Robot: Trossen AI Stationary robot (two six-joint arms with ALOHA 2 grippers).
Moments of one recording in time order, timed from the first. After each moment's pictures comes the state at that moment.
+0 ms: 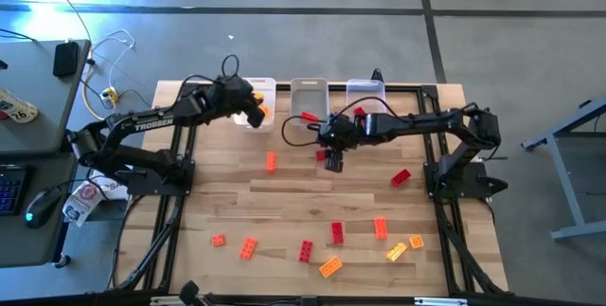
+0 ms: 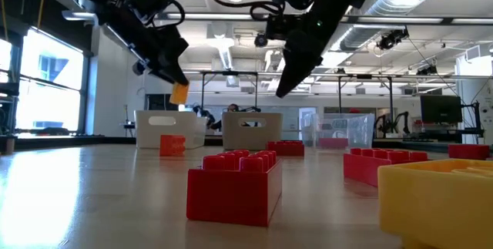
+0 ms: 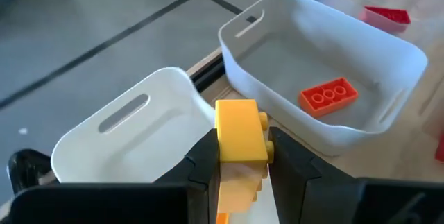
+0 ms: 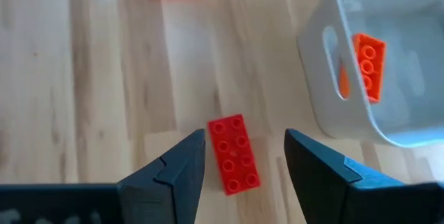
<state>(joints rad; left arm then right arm) 0.75 1.22 0.70 -0.09 -0.13 -0.06 -0.15 1.67 1.18 -0.51 0.10 -0.05</state>
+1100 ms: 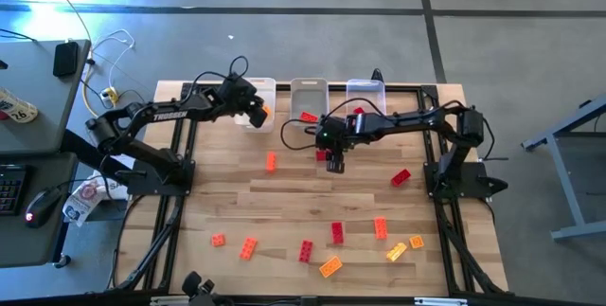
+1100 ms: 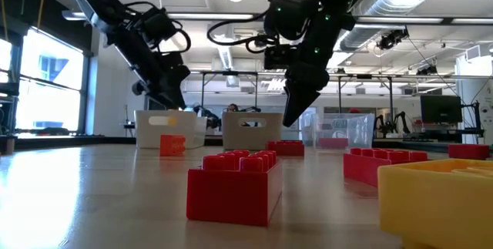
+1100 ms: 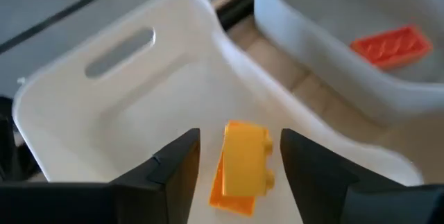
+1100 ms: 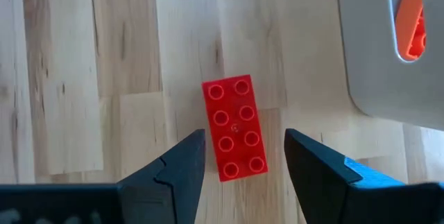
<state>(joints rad) 0.83 1.39 0.70 -0.07 -0.10 -0.07 -0.20 1.79 1.18 -0.53 0.02 -0.14</state>
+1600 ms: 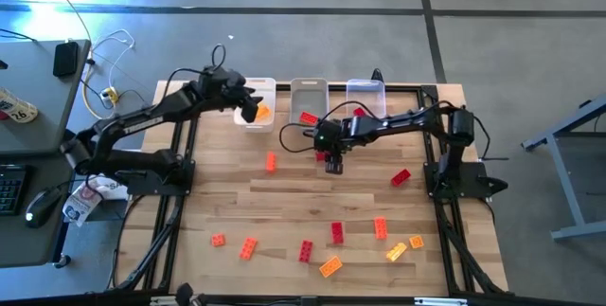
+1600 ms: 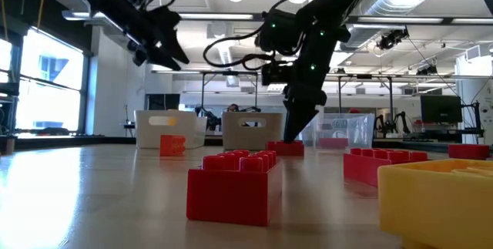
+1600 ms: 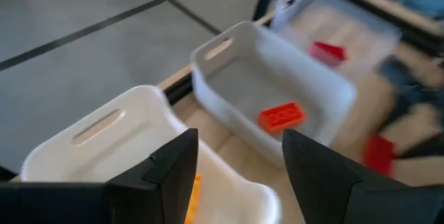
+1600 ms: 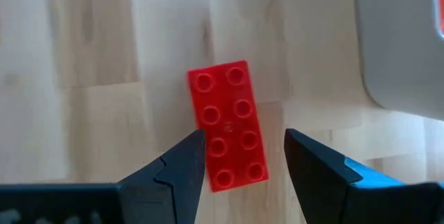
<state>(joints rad) 0.82 1.12 0.75 -0.19 0.08 -0.13 -0.20 1.87 1.18 -0.51 0.06 -0.14</state>
